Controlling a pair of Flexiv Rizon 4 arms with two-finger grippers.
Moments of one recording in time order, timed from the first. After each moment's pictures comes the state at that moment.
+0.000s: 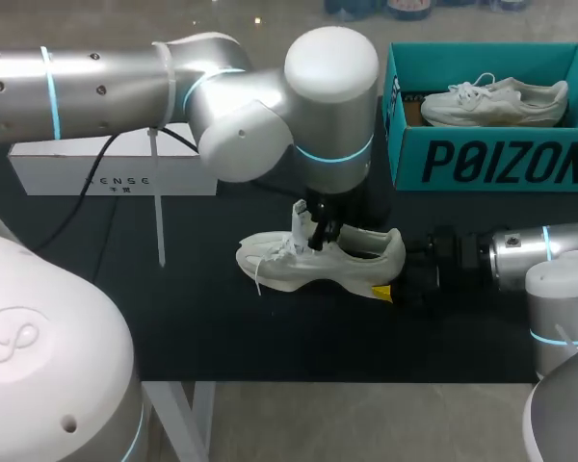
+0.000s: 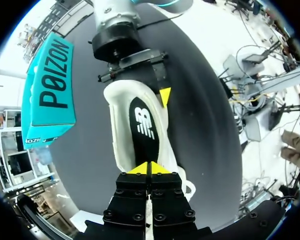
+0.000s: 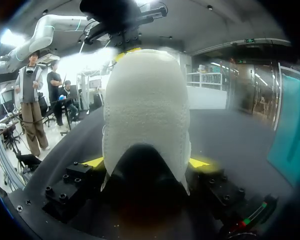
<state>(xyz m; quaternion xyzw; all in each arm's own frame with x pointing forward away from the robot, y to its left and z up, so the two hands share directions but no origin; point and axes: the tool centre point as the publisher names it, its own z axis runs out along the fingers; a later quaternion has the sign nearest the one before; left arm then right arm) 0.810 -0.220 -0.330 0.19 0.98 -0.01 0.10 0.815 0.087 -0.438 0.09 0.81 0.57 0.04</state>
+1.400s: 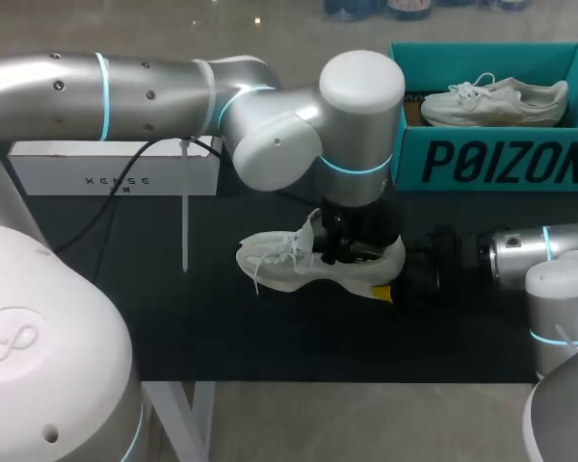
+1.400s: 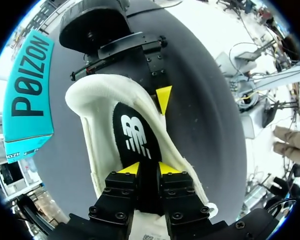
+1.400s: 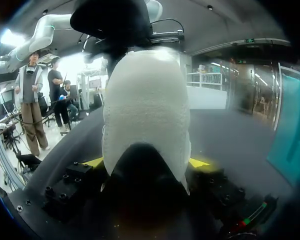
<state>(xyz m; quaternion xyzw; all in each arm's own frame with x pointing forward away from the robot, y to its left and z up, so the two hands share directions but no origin) 0.812 -0.238 -0.384 0.21 0.98 0.01 0.04 0.814 0.087 -0.439 0.09 0.81 0.57 0.05</state>
